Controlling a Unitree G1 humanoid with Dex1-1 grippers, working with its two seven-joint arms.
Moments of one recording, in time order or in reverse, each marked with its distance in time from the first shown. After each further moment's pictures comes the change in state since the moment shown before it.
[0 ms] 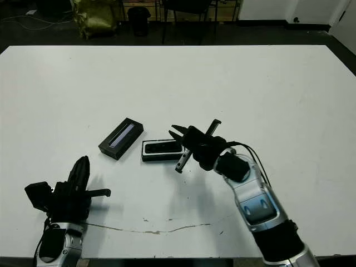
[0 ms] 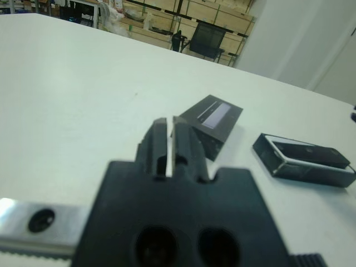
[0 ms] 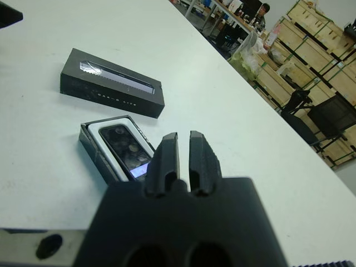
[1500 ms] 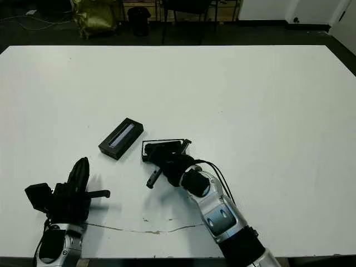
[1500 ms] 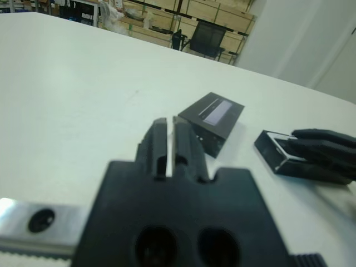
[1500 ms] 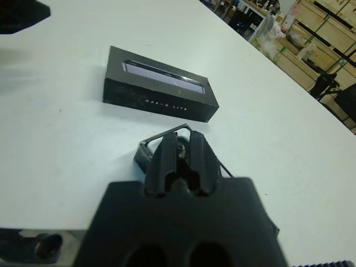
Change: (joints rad) left arm 0.002 0.000 0.004 0.010 0.000 -0.008 -0.007; right arm 0.006 0.183 0.131 0.154 -0.078 0.002 -0.123
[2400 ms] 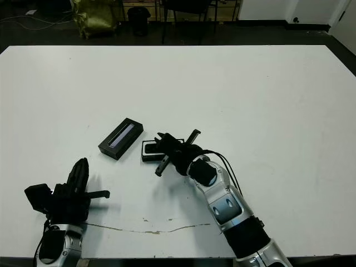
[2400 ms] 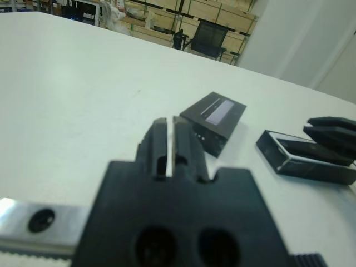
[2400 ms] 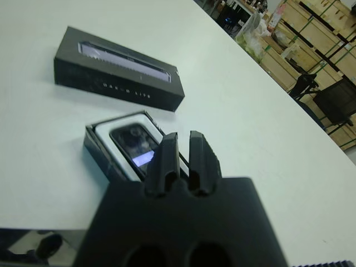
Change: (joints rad) left arm 0.001 -0.003 -0.001 0.003 0.001 -0.004 0.007; right arm -0.042 -0.074 -0.044 0.014 -0.019 -0.007 0.021
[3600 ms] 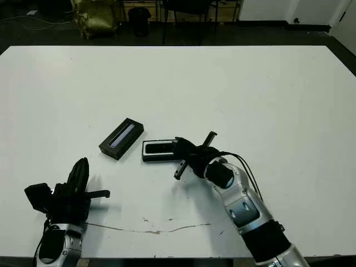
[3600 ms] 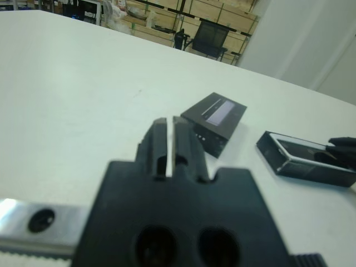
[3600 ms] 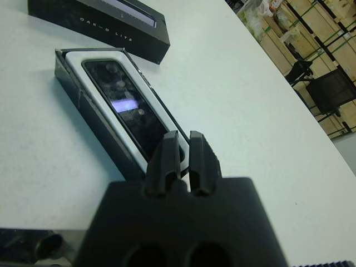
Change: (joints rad) left arm 0.003 -0.001 -0.002 -0.013 -0.010 0.018 0.006; right arm 0.049 -0.113 -0.032 -0.065 -0.033 0.043 0.042
